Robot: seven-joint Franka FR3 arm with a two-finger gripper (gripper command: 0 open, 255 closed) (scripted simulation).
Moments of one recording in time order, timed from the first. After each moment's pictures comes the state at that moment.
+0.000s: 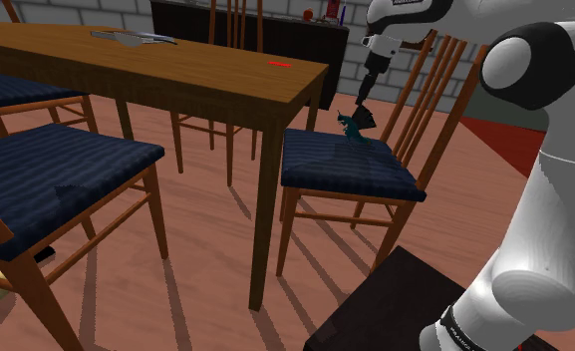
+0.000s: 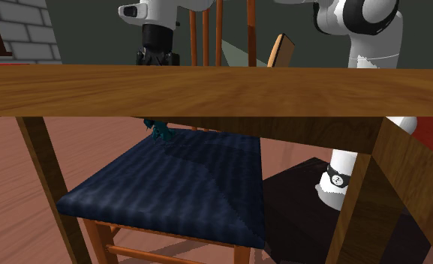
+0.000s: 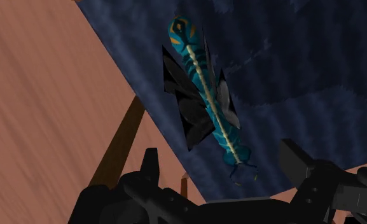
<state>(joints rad) -0.04 0.21 -0.53 -1.47 0.20 1.78 -0.97</state>
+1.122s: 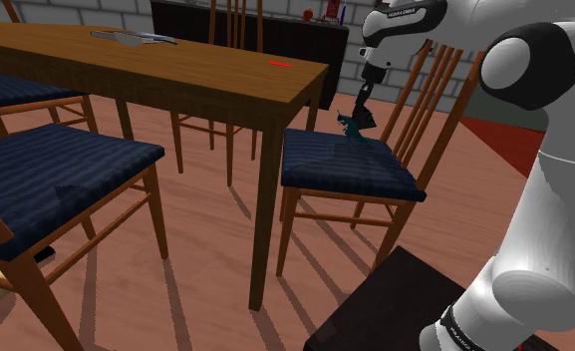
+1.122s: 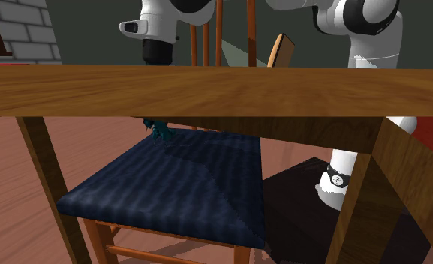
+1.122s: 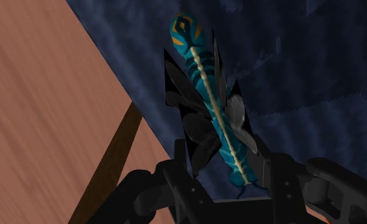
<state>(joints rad) -0.04 0.22 -0.52 -1.55 0.21 1.86 -0.99</state>
